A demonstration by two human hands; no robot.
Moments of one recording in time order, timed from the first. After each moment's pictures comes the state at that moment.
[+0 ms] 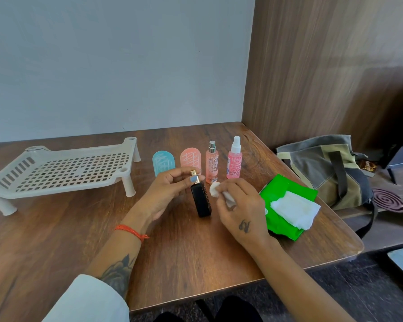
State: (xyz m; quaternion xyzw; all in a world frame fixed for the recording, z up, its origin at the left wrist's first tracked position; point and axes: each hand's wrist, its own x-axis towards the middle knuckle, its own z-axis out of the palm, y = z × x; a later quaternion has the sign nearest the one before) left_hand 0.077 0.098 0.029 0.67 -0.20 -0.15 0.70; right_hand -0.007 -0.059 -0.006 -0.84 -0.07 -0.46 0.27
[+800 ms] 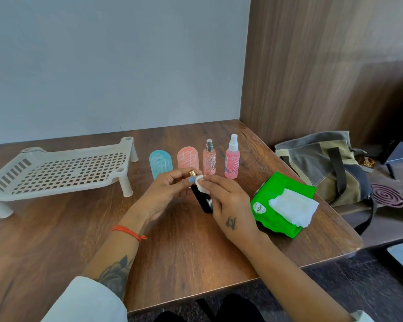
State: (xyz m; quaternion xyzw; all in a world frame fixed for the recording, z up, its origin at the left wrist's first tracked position) left_hand 0.079 0.098 0.023 0.66 -0.22 -0.17 0.70; right_hand 0.002 -0.050 -0.008 -0.86 -0.12 -0.43 0.25
